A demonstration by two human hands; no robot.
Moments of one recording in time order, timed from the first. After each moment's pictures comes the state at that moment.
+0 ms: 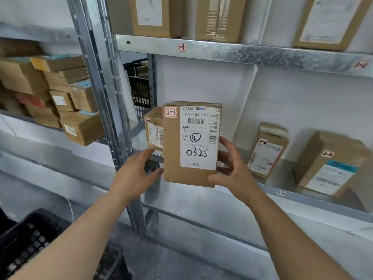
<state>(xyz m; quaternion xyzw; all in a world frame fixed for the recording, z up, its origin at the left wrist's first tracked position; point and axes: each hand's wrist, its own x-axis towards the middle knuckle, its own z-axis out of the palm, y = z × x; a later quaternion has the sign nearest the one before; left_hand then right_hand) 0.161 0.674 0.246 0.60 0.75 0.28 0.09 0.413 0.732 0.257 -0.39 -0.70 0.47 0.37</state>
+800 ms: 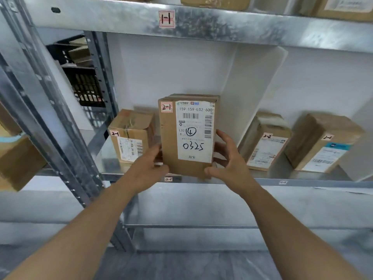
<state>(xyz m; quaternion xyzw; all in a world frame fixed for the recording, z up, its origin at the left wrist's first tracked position) 0.120 0.840 0.224 0.68 0.58 0.27 0.36 0.358 0.818 0.229 -0.56 -0.63 0.38 0.40</state>
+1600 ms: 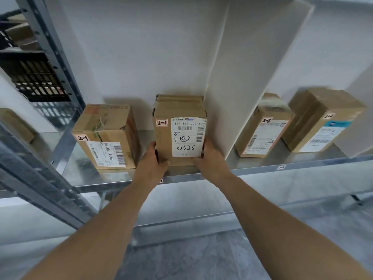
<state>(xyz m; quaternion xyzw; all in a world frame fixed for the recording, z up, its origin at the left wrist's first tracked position) 0.168 0.901 0.168 0.62 0.63 0.28 0.37 0.330 0.881 0.175 -0.71 -0.55 0.32 0.31</state>
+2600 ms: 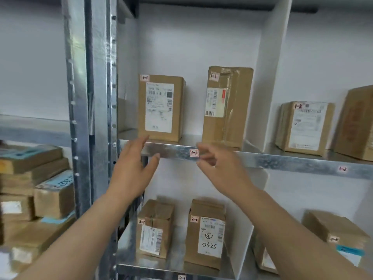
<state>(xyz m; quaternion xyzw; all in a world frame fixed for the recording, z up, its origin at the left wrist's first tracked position) 0.062 0.818 0.429 0.66 0.52 0.54 -0.03 0.270 0.808 0.463 -0.46 -0.78 0.05 0.43</state>
